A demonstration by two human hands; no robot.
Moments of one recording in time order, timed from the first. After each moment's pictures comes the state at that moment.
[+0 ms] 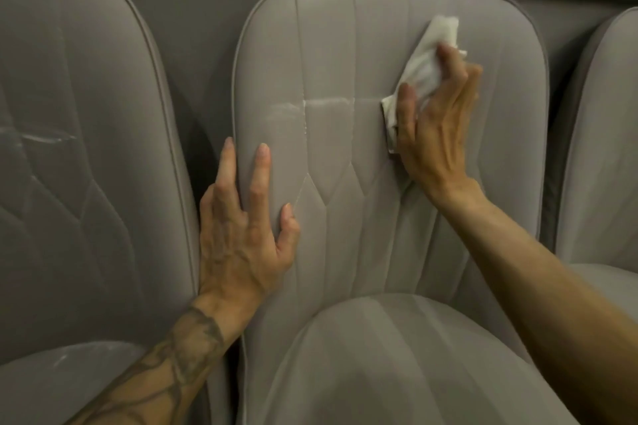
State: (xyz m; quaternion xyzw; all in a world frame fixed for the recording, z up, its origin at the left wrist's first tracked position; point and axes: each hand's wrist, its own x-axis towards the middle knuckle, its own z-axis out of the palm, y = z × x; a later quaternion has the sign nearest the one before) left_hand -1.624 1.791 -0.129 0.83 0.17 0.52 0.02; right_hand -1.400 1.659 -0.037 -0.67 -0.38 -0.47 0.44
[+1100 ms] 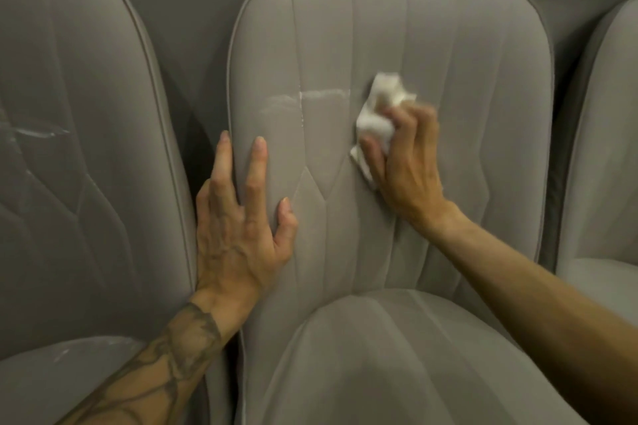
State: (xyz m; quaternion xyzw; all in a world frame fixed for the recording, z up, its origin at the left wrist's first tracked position) left_hand -1.623 1.791 -0.130 0.84 0.18 0.52 0.02; right_hand -1.415 1.662 -0.087 -0.67 -0.47 -0.48 0.33
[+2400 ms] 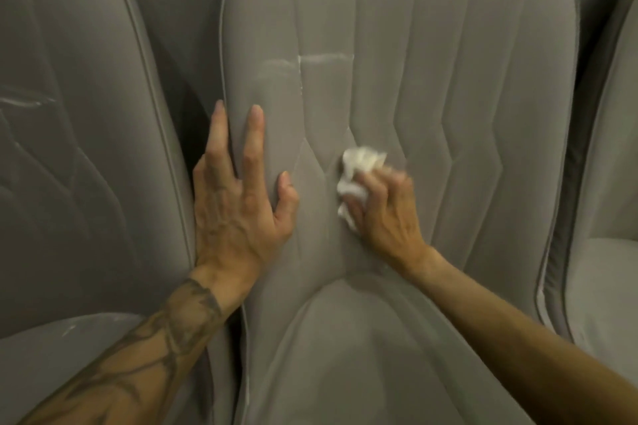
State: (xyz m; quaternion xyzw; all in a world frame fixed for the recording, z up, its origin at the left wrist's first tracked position) left_hand -1.625 1.789 -0.128 0.84 0.19 0.52 0.01; right_hand -1.429 1.661 -0.205 -0.69 -0.53 -0.41 0.27
